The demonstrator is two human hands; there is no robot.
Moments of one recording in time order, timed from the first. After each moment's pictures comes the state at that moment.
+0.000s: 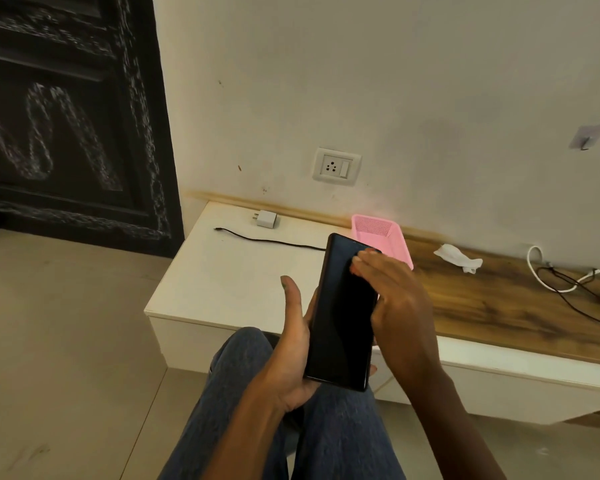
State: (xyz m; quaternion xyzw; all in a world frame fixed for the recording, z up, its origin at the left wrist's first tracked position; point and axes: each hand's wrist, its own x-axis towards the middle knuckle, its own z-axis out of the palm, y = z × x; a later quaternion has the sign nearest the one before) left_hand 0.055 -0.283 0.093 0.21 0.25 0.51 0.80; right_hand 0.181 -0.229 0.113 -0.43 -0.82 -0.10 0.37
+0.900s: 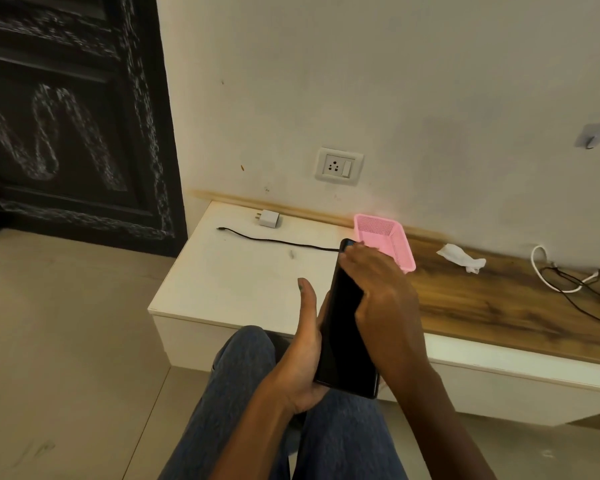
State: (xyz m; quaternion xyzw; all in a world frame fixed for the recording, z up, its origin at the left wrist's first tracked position) left_hand 0.064 -0.283 0.091 0.26 0.28 0.49 0.78; right_hand 0.161 -0.234 0.118 -0.45 -0.82 -0.08 0.35
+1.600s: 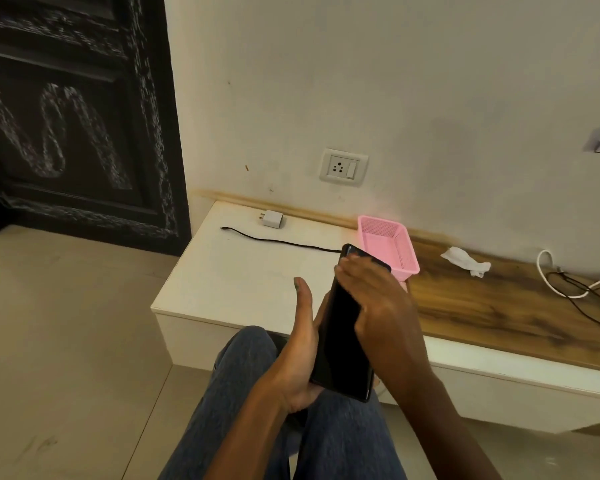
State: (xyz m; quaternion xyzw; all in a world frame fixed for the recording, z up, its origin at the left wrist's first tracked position) left_hand 0.059 -0.282 0.090 0.25 0.29 0.49 0.78; right_hand 0.165 -0.235 0.109 -0.41 -0.85 -0.10 0.31
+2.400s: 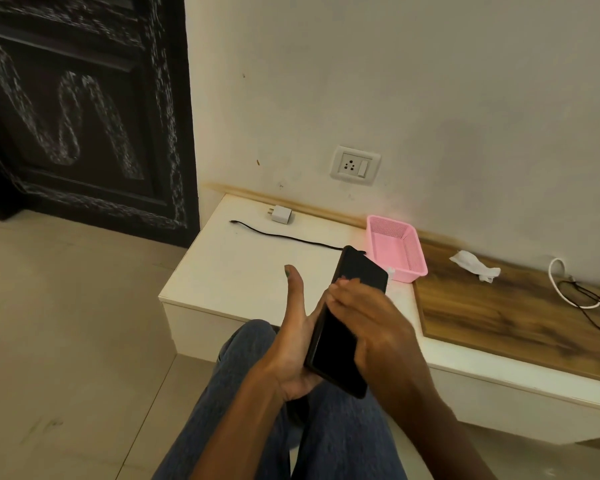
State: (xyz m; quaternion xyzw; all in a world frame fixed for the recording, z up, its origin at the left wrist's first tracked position) left_hand 0.043 -0.279 0.088 0.18 0.30 0.49 0.80; right_hand 0.169 -0.256 0.098 -0.32 -0.89 -0.04 0.32
